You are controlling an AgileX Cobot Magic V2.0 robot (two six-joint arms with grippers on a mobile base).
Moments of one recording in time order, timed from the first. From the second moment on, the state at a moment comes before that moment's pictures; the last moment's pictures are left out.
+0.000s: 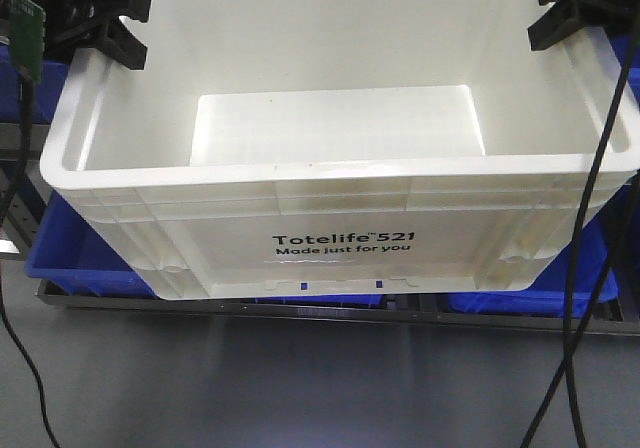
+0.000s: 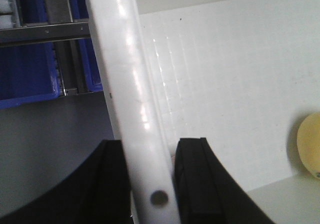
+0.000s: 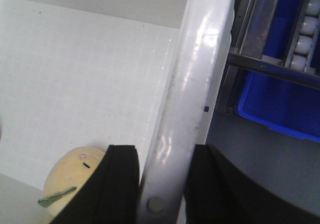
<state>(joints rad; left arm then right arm) -0.24 1.51 -1.65 -0.22 1.21 -0.08 0.09 1.52 -1.71 0.26 1.30 -0.20</state>
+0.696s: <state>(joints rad) -0.24 1.51 -1.65 -0.22 1.21 -0.08 0.09 1.52 -1.71 0.27 1.30 -0.20</state>
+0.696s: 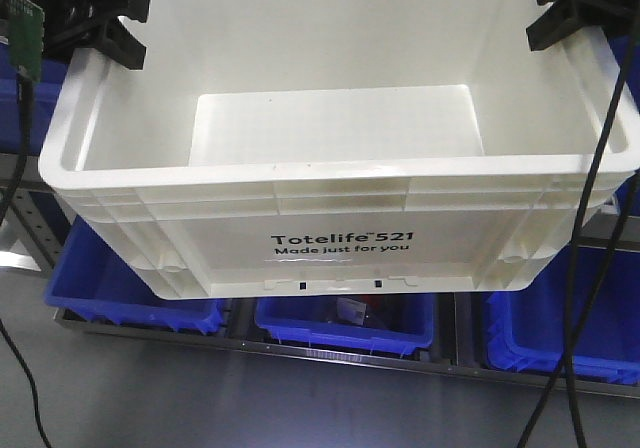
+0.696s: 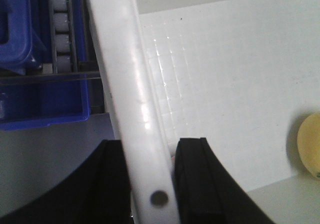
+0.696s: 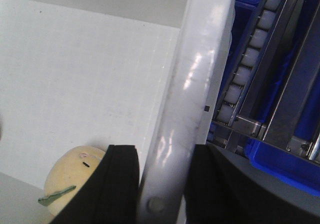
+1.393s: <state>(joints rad) -0.24 1.51 -1.65 -0.22 1.21 -0.08 0.09 1.52 -1.71 0.26 1.30 -0.20</state>
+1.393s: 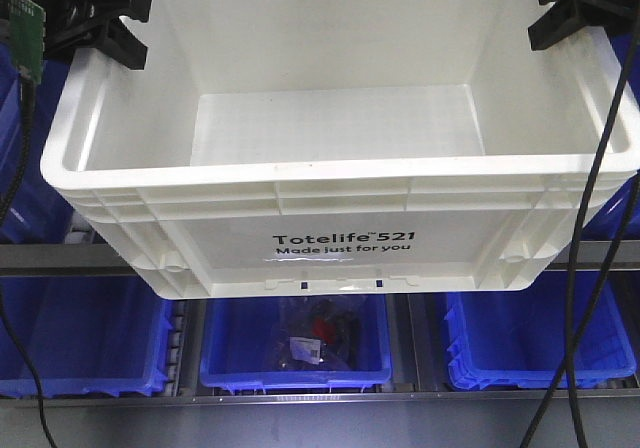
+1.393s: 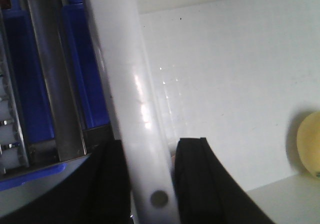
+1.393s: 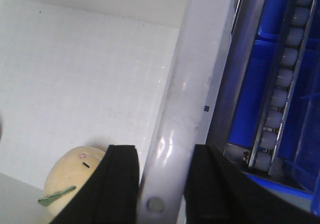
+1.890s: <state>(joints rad) -0.24 1.51 -1.65 -0.22 1.21 -0.08 0.09 1.52 -1.71 0.26 1.30 -0.20</state>
